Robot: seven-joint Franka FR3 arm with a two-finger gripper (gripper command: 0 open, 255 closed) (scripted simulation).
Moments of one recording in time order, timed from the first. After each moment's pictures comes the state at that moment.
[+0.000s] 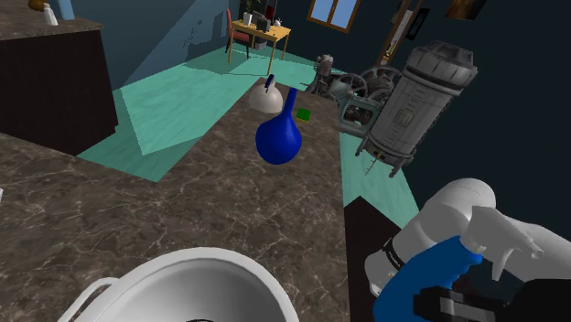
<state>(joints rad) -0.10 -1.47 0.97 -2.02 0.65 1.03 1.54</state>
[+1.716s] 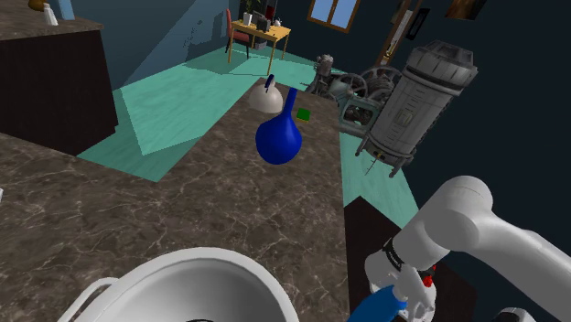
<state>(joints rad) 0.01 -1.66 1.18 -2.27 0.89 1.15 1.60</state>
